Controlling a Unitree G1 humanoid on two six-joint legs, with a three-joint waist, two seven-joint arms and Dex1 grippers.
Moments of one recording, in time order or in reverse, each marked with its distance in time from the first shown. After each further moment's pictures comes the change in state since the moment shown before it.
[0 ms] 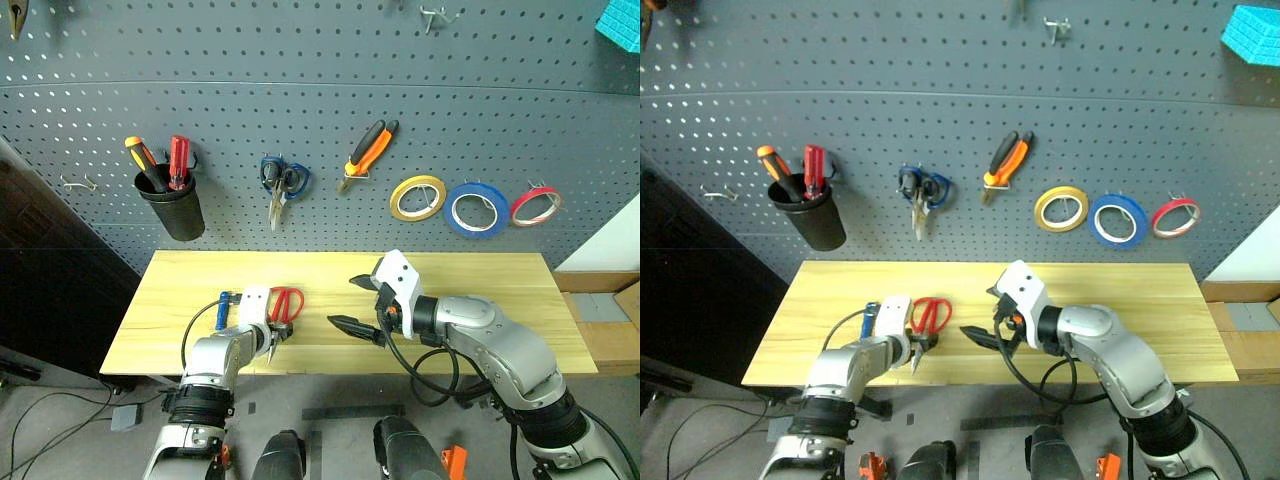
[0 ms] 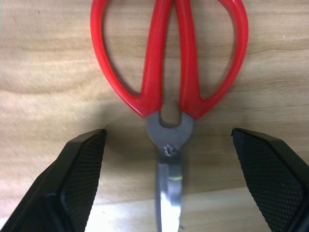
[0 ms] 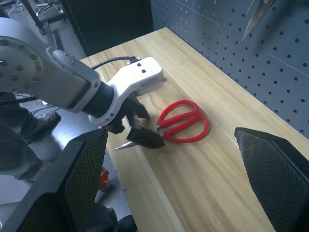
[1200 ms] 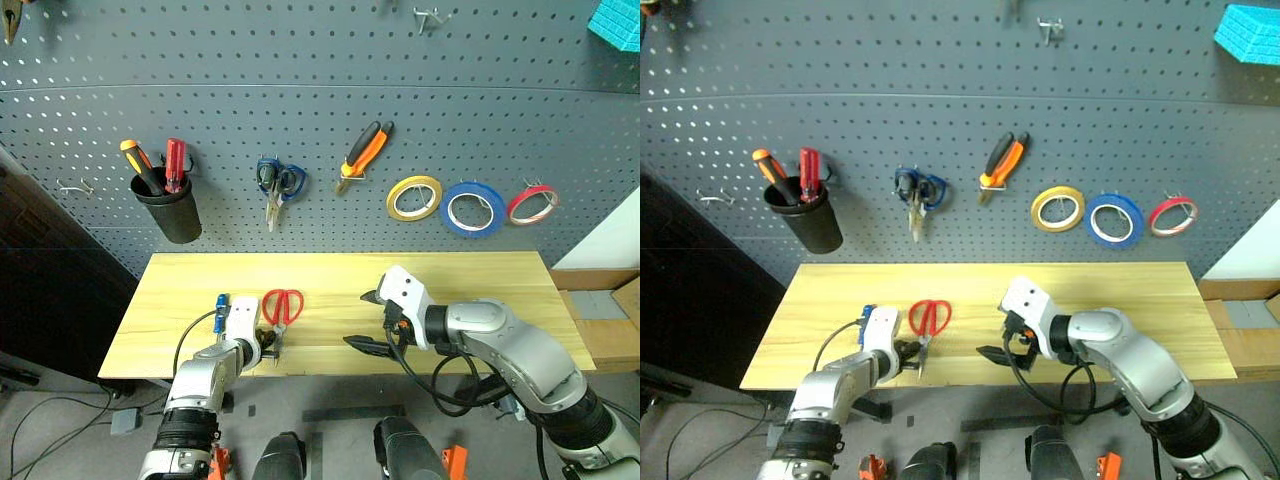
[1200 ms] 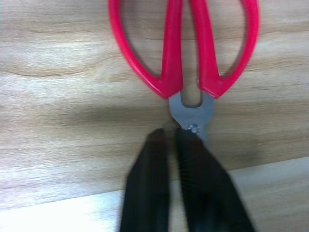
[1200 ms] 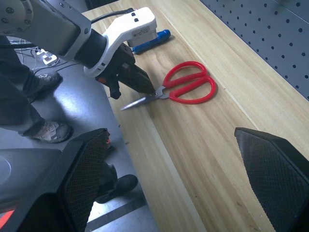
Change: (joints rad) left arm 0.133 0.021 0.040 -0.060 0.010 -0.132 -0.109; right arm -0.001 -0.156 0.062 -0.043 -0.002 0.031 0.057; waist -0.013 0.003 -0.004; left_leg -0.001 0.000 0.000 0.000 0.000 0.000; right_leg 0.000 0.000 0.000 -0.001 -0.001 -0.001
